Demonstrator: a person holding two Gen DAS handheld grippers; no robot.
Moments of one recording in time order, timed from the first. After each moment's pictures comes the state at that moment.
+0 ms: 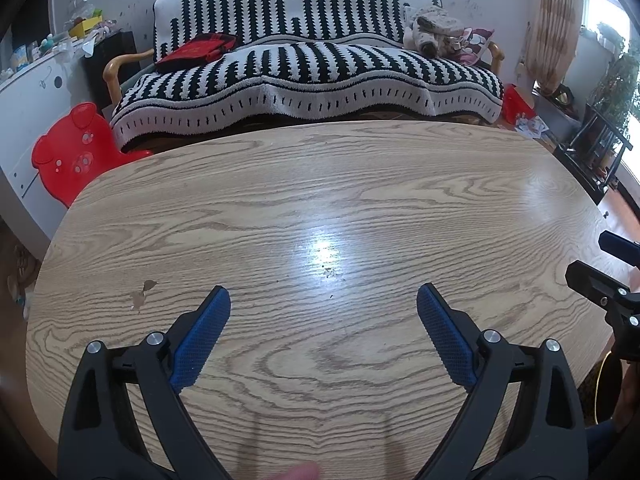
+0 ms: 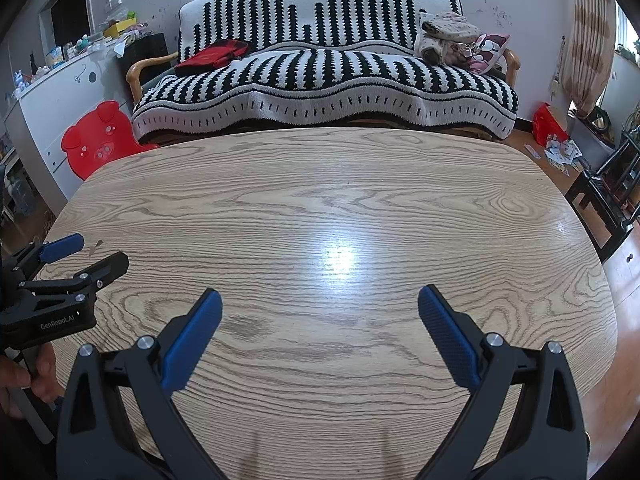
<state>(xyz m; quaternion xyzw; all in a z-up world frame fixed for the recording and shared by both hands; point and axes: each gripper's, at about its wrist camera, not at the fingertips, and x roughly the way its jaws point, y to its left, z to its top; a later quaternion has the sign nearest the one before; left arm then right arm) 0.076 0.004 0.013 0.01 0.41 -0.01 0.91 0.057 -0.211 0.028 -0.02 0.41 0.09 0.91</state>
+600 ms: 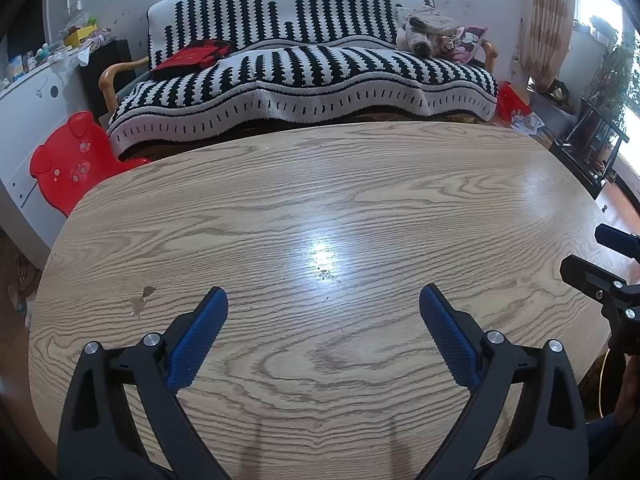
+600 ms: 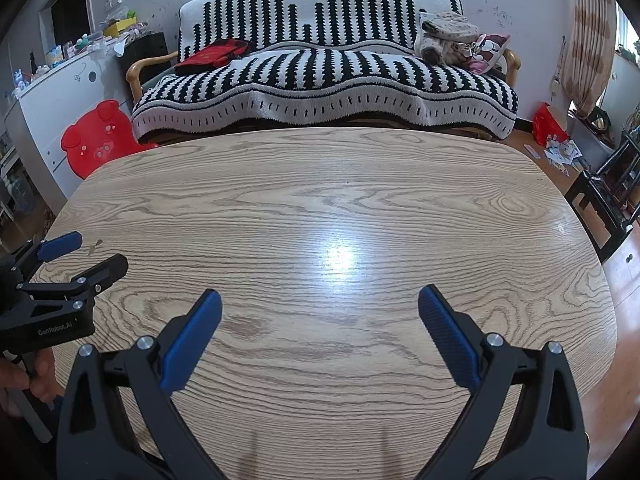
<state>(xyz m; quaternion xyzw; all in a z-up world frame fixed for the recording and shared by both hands) 0.075 -0.001 0.015 0.02 0.41 -0.02 0.91 0.057 -0.211 0.027 -0.02 0.41 0.09 0.91</state>
